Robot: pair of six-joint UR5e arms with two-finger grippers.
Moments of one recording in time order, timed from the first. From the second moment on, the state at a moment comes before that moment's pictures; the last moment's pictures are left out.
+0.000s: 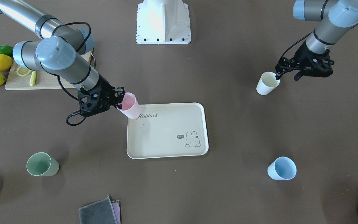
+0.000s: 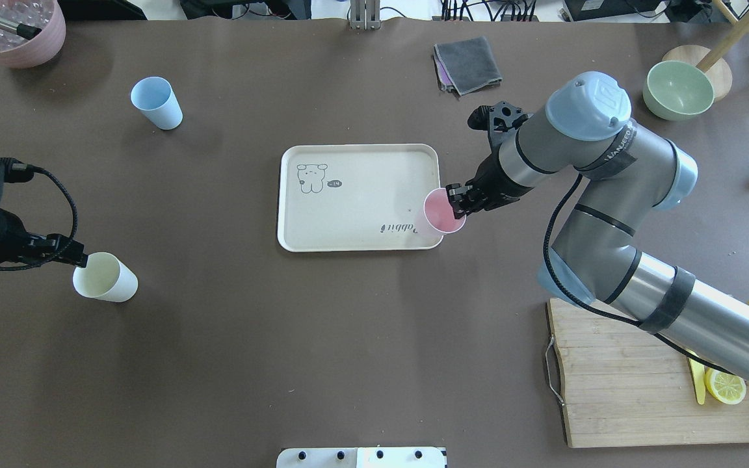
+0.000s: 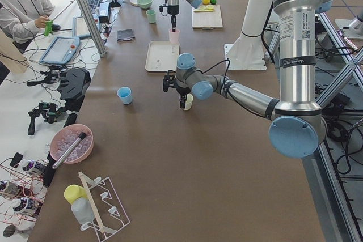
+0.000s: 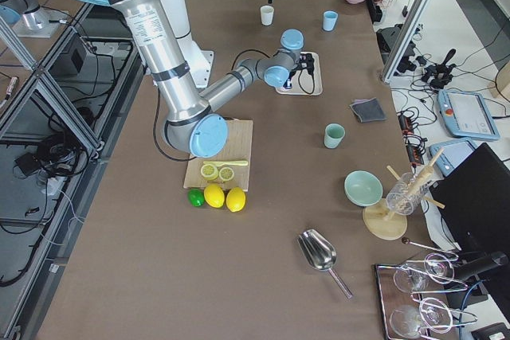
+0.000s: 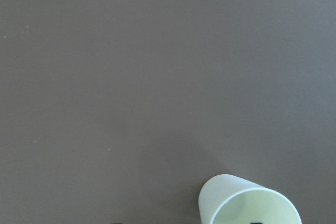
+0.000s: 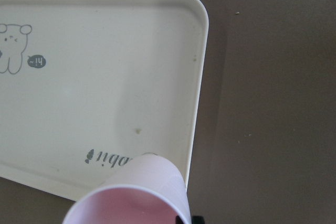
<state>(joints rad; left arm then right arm) -0.82 -1.48 -1.96 -1.99 -2.11 -0.94 0.71 -1.07 1.59 -1.14 2.17 1.03</state>
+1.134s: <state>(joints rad) -0.76 -1.62 -1.92 -1.91 -2.12 -1.02 0.67 -1.02 1.57 -1.15 2.07 1.06</state>
